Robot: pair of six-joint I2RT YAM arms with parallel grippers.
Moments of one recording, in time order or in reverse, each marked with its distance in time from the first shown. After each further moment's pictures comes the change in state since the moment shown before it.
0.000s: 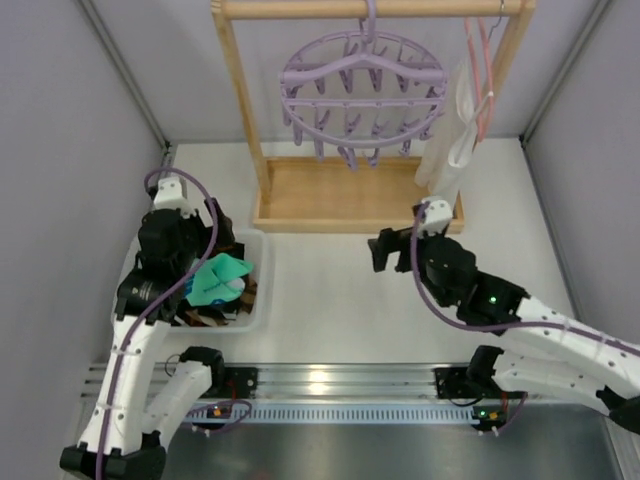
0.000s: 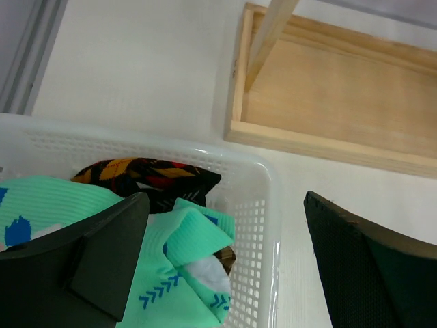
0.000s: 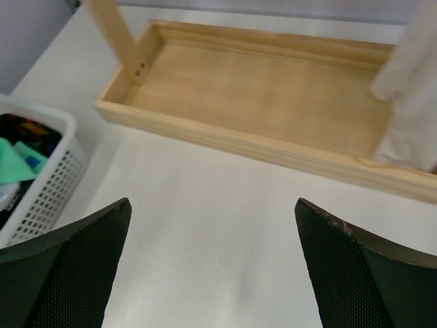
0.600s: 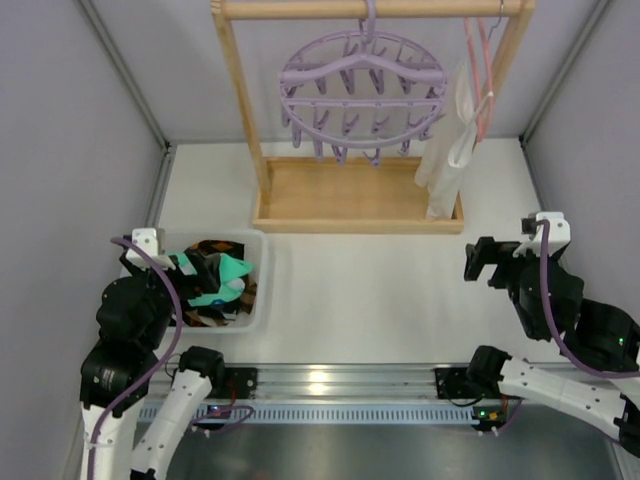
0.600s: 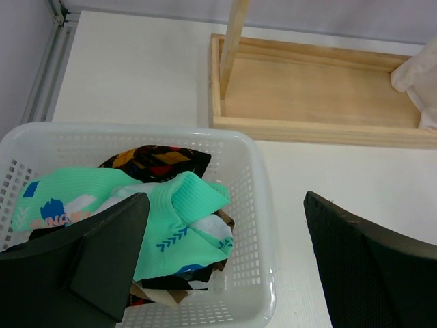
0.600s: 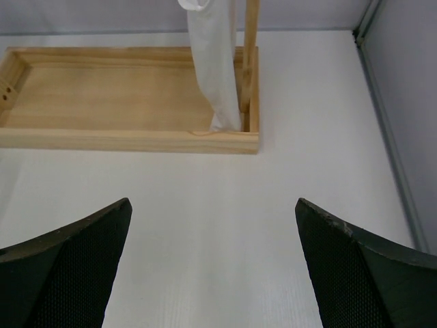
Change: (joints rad) left arm -0.088 -0.389 0.014 -0.219 0.019 0.079; right arm -0.003 -0.422 0.237 -0.765 0.381 0.028
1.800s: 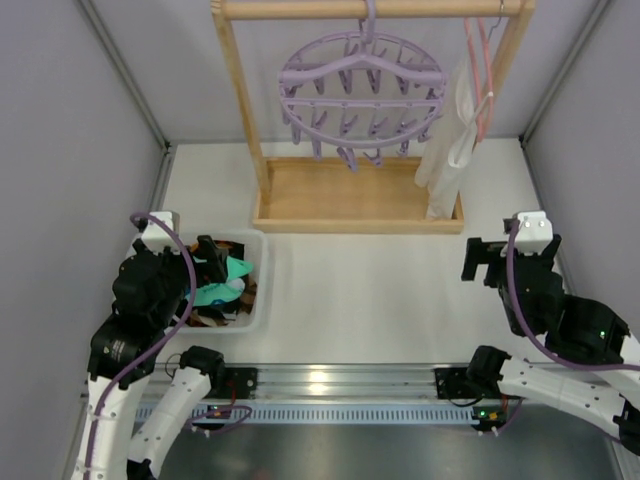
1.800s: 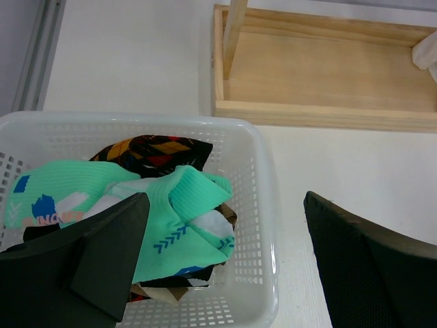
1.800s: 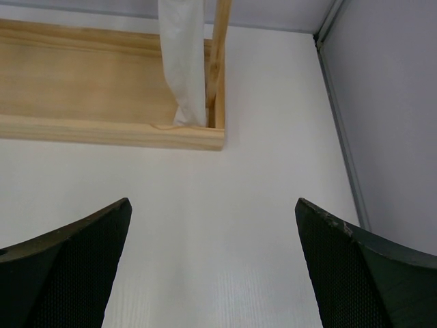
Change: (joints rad) left arm -0.029 0.111 0.000 0.008 -0.022 -0.005; right arm 0.000 0.049 -0.021 -0.016 0.093 -0.085
